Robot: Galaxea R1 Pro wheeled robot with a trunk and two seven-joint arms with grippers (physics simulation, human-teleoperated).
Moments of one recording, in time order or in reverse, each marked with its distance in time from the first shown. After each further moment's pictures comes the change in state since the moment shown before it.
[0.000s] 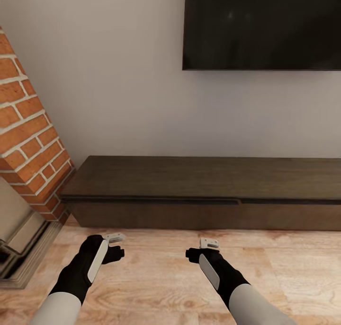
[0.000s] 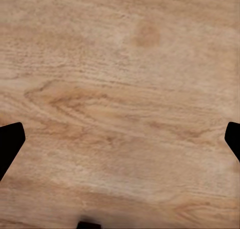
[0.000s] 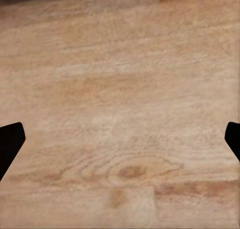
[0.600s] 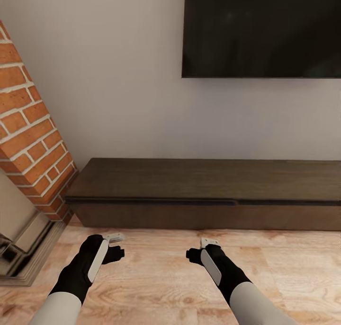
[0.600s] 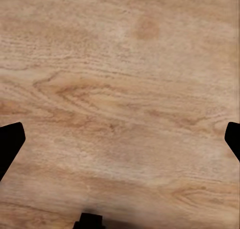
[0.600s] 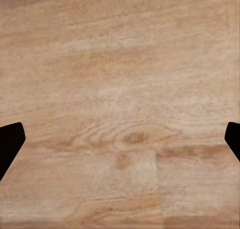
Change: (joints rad) left arm -0.001 -0.002 -0.001 0.001 -0.001 0.000 0.004; right arm 0.000 0.000 -0.057 -0.048 -0.001 0.140 0.001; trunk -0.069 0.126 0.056
